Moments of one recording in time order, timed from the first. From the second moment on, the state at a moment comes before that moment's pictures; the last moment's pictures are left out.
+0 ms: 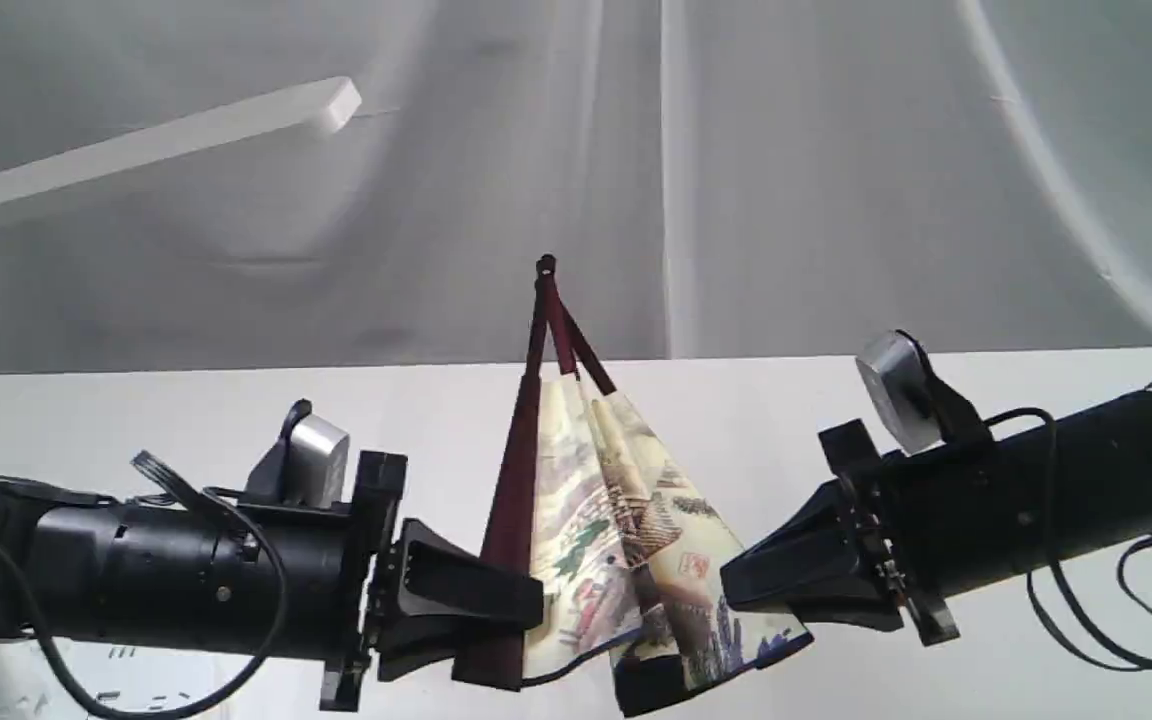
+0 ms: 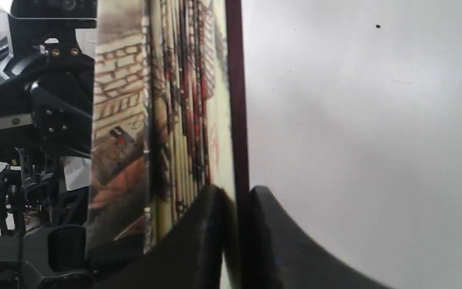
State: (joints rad) left arm -0.20 1.95 -0.92 -1.65 1.20 1.03; right arm 0.02 1.94 -1.08 1.24 1.23 -0.90
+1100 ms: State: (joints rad) left arm -0.09 1.95 -0.92 -1.42 1.22 1.02; right arm -0.16 1.94 -1.08 1.11 1.27 -0.92
